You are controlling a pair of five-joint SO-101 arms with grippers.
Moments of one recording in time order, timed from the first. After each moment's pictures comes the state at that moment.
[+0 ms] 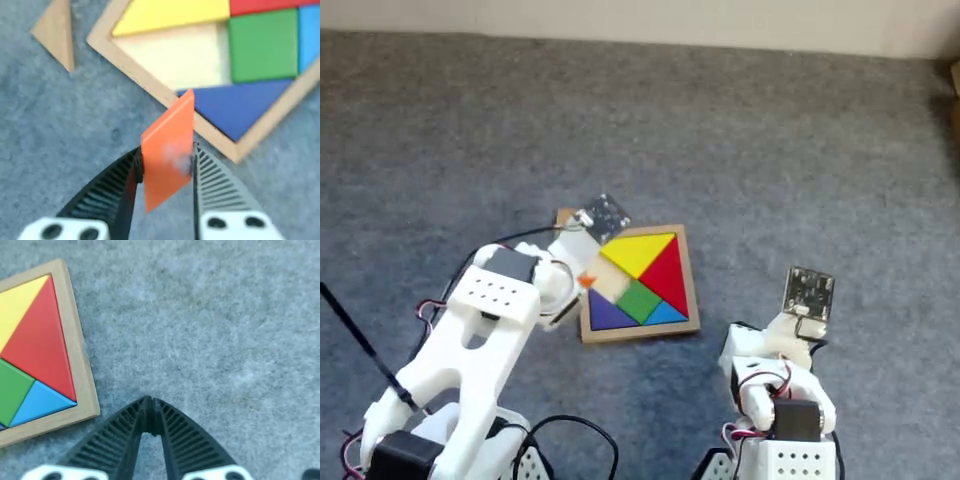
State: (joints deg) left arm 9.6 -26.9 51.7 58.4 -23.1; right arm -4.3 -103.6 96.0 66.2 -9.4
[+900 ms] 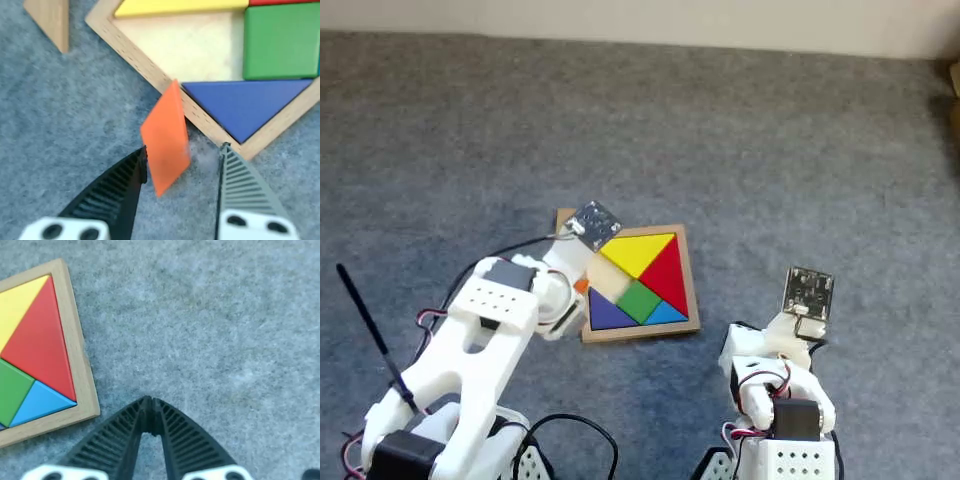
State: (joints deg) left arm 8.7 -26.9 57.9 52.7 -19.8; right arm -4.3 -103.6 96.0 66.2 -9.4
